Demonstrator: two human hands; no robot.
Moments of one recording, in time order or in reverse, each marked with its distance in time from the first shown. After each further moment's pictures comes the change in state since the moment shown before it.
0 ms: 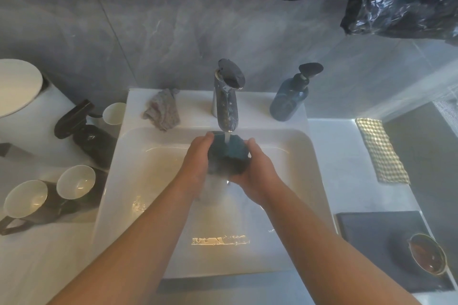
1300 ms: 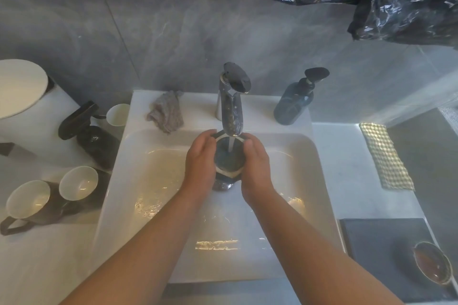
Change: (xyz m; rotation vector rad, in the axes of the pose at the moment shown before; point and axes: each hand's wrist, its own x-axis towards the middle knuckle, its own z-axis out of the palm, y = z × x) left_hand -0.006 -0.004 0.003 -0.024 0.069 0.327; right_hand -0.012 -0.002 0.033 -0.246 0.214 -0.375
